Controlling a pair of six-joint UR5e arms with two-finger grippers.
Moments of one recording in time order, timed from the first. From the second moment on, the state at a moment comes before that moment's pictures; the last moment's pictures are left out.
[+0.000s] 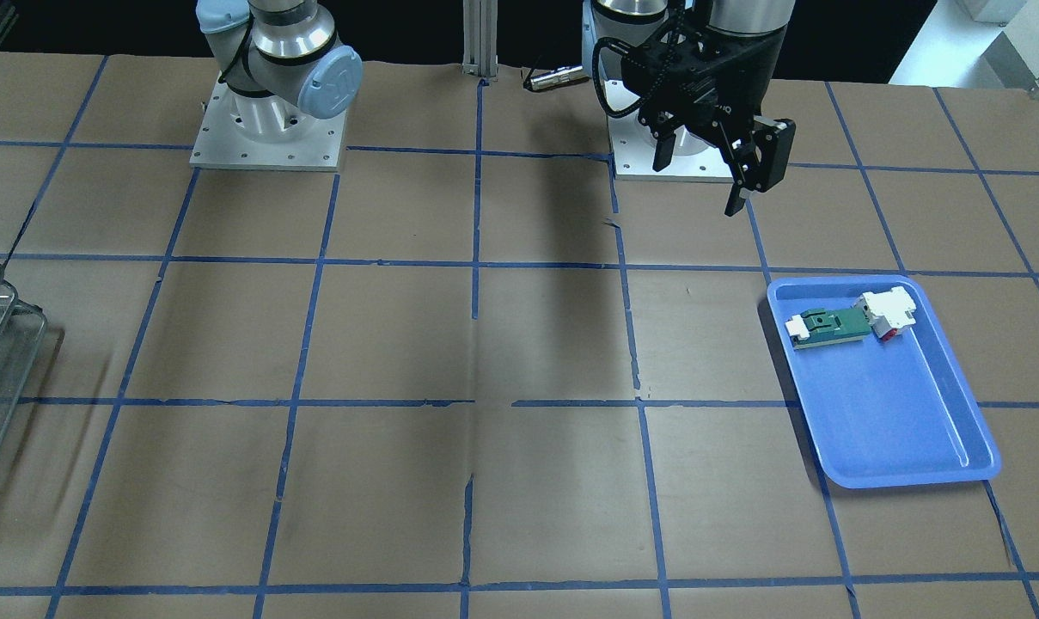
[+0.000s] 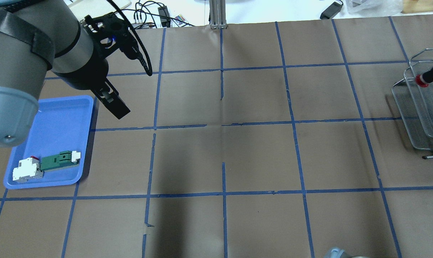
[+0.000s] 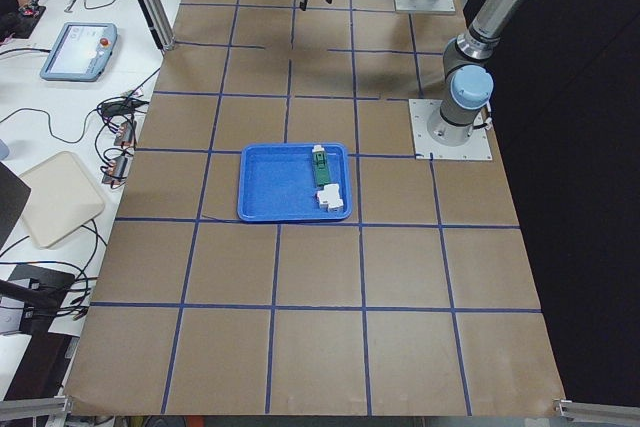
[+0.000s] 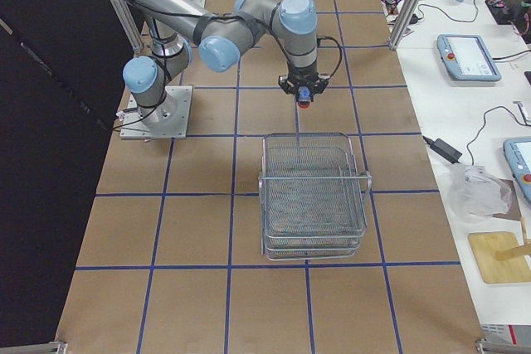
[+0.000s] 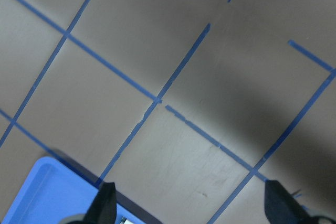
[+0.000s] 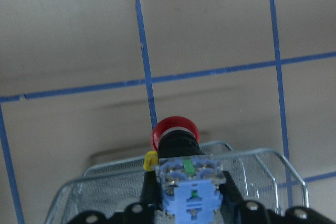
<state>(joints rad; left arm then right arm) -1.65 -1.43 -1.70 -1.43 1.67 0.78 0.92 -1.47 1.63 -1.86 -1.44 -2.10</state>
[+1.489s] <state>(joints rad) -1.56 -1.48 -1.66 -1.46 1.59 0.00 0.85 -1.29 1.53 -1.96 -1.57 -2.15</state>
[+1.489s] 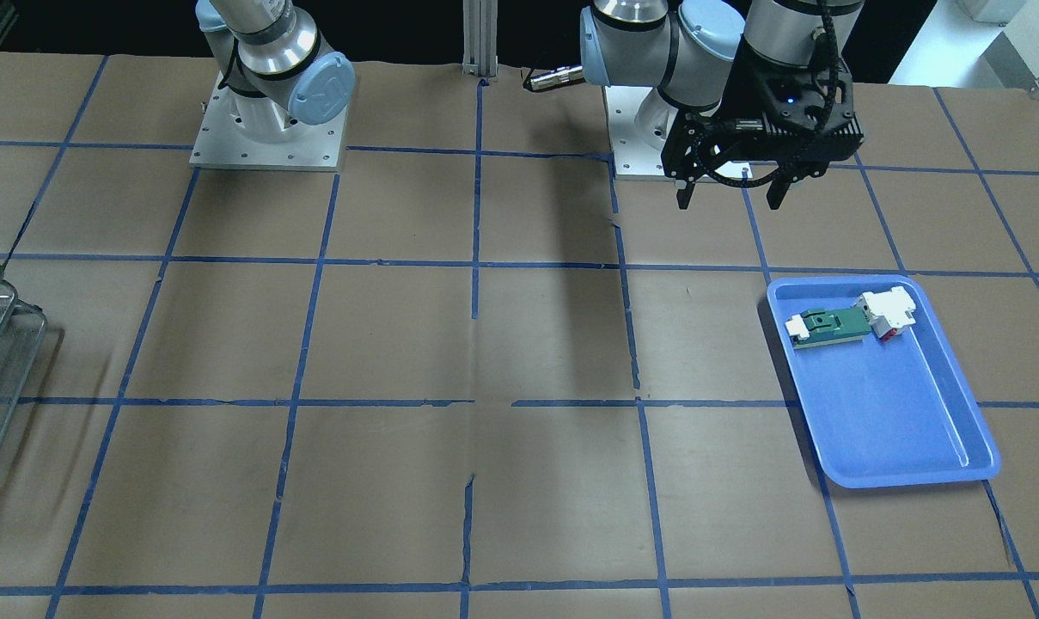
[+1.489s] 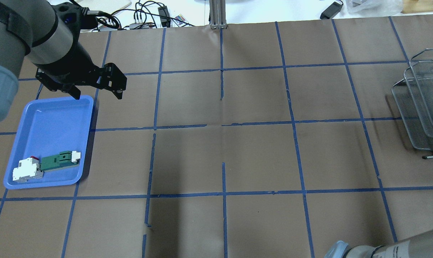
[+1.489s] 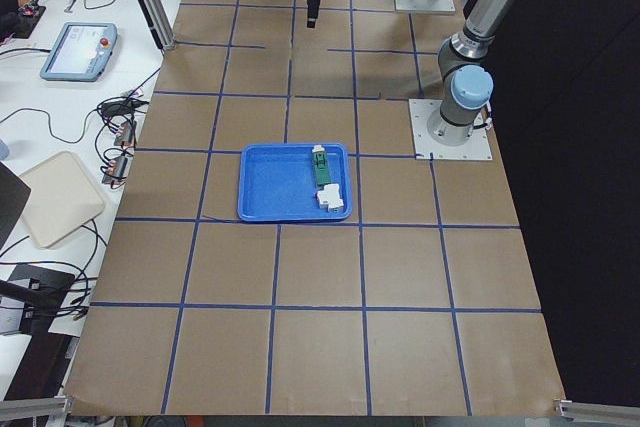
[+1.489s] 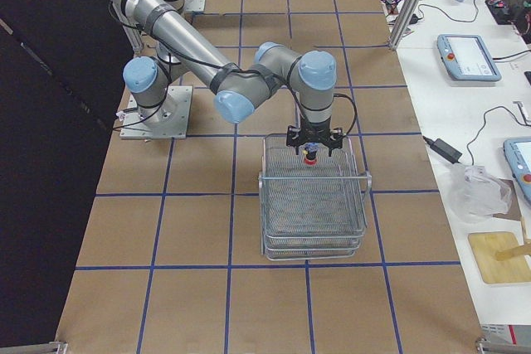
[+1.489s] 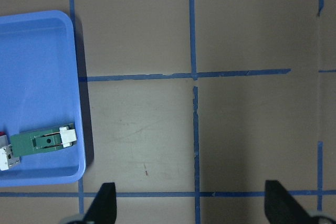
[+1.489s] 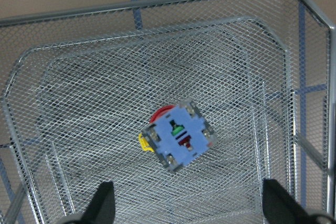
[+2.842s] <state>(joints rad) -1.58 -1.57 -1.53 -1.49 1.59 -0.08 1.20 -1.57 1.55 -1.69 -1.60 -1.50</state>
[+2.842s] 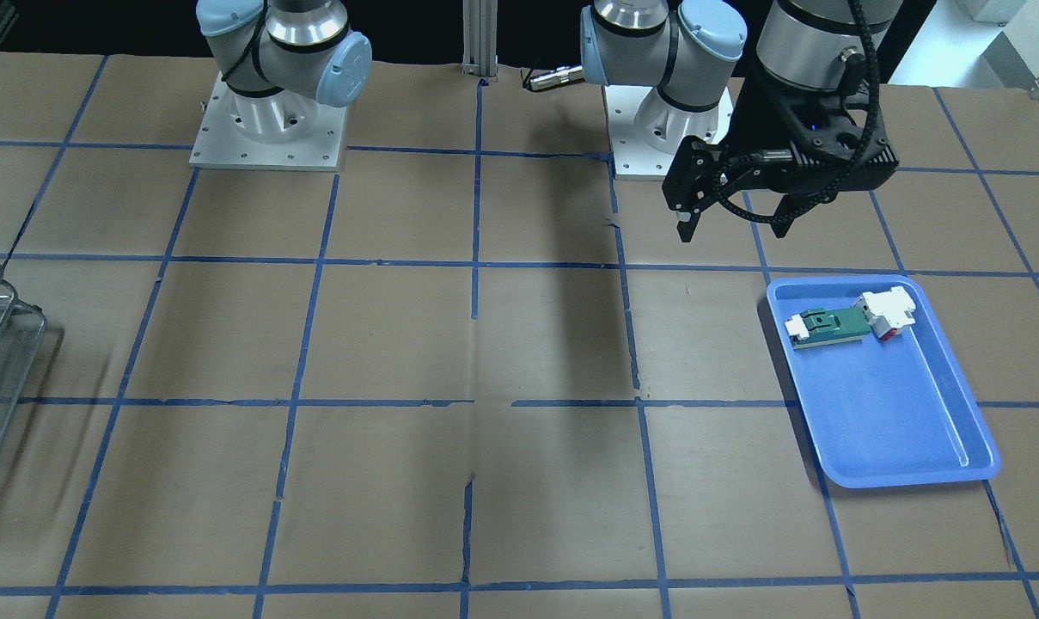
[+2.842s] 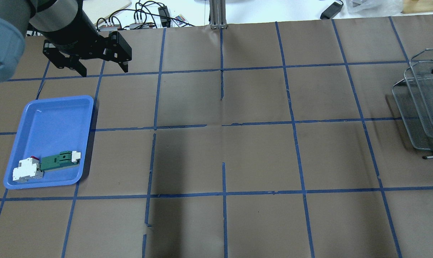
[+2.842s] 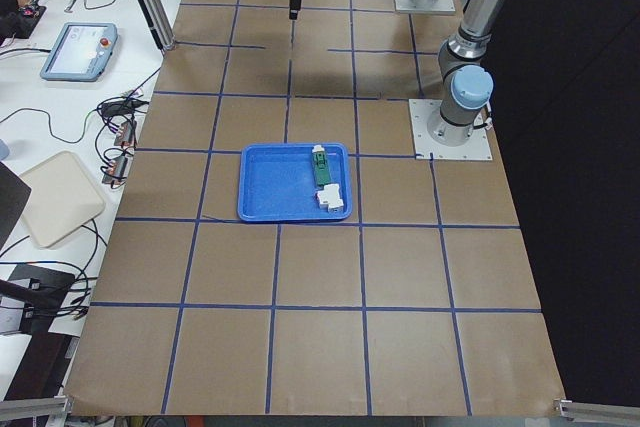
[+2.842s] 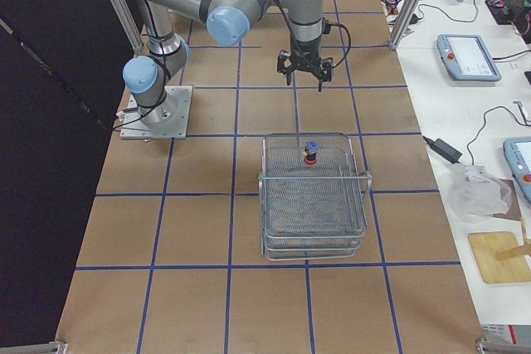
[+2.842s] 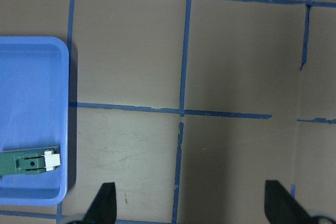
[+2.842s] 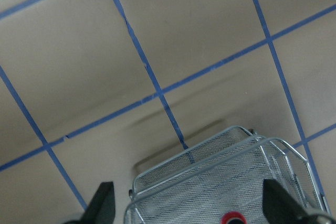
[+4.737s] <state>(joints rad) -1.57 -1.56 -1.54 -1.50 1.58 0.00 1.56 -1.51 1.39 -1.51 -1.55 -0.12</state>
